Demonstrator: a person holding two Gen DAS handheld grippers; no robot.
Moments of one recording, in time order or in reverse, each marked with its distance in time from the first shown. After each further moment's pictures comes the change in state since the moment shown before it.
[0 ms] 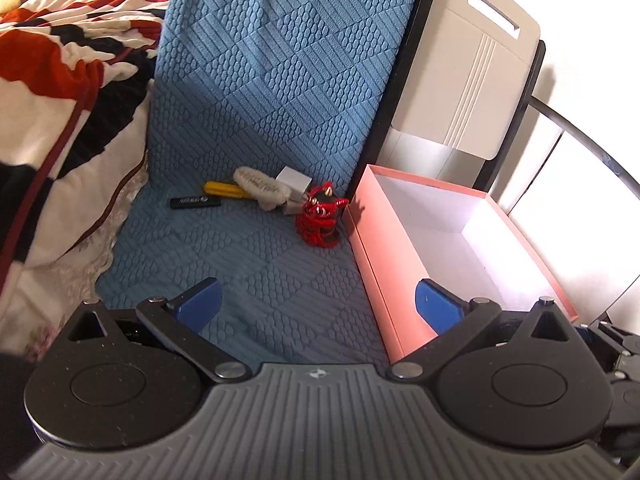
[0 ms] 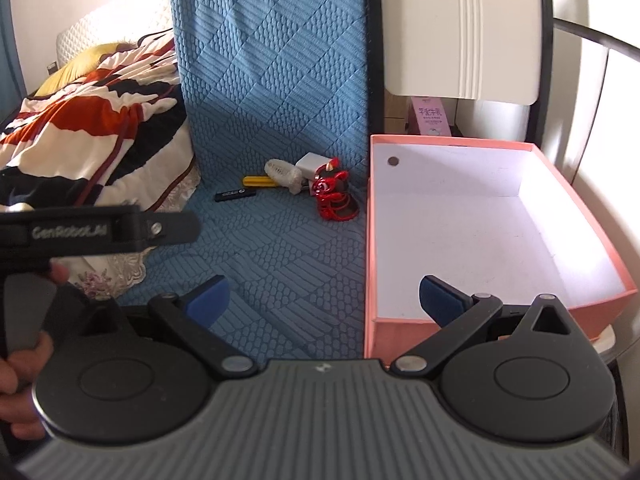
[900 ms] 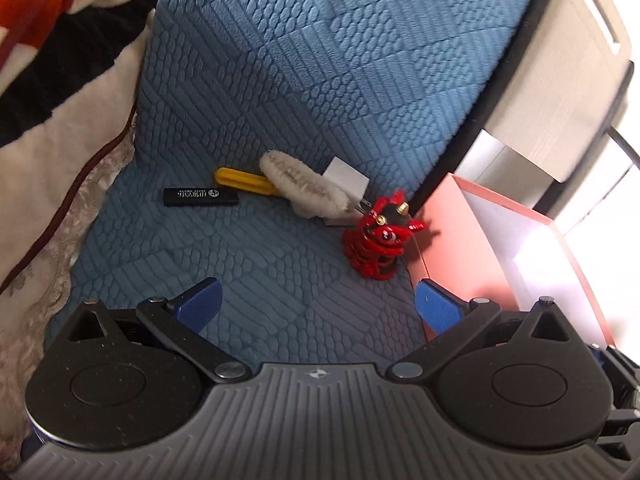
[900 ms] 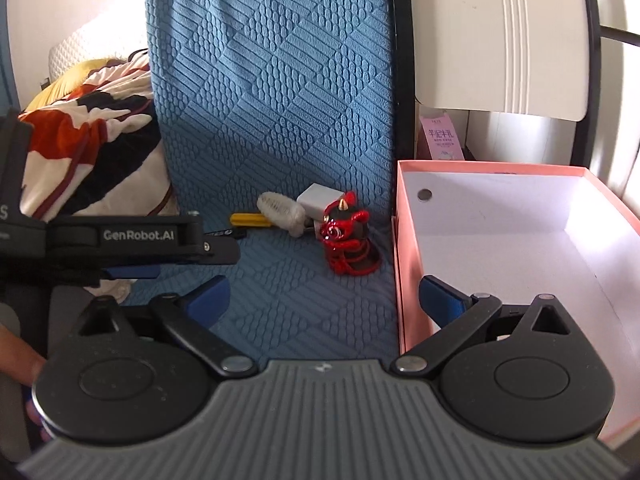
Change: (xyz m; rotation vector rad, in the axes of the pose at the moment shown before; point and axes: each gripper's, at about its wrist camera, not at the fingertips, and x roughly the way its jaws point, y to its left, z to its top) left arm 0.154 0.081 0.046 -0.133 0.107 -0.004; right arm 0.126 0.008 0.033 0.013 -0.075 0.010
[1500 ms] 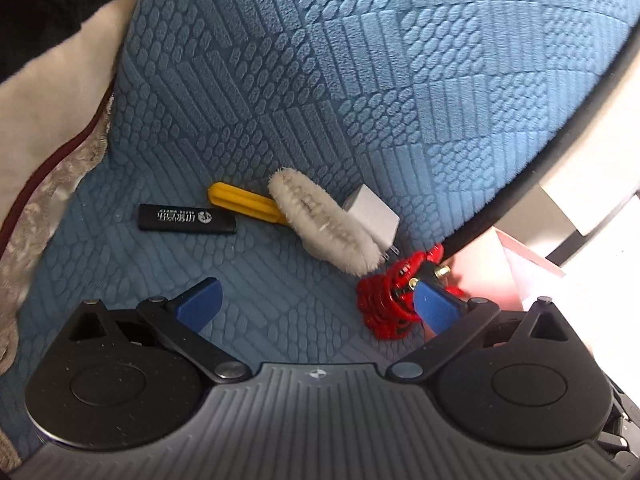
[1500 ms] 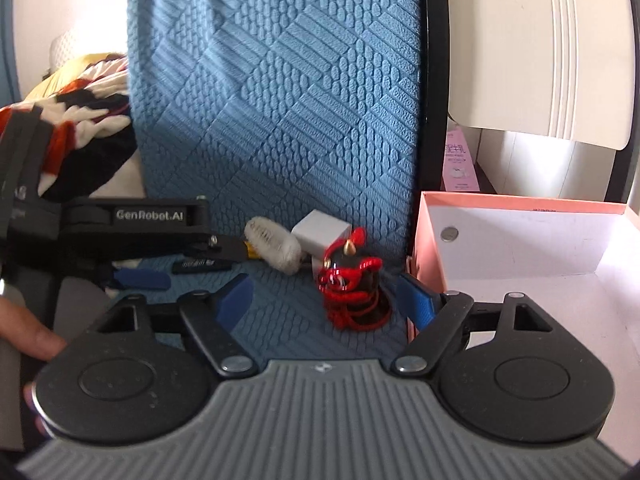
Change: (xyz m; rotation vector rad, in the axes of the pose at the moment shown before) left arm 0.074 0.033 0.058 -0.139 0.056 -0.049; right arm 0.072 0.003 0.035 -0.043 -0.029 0.004
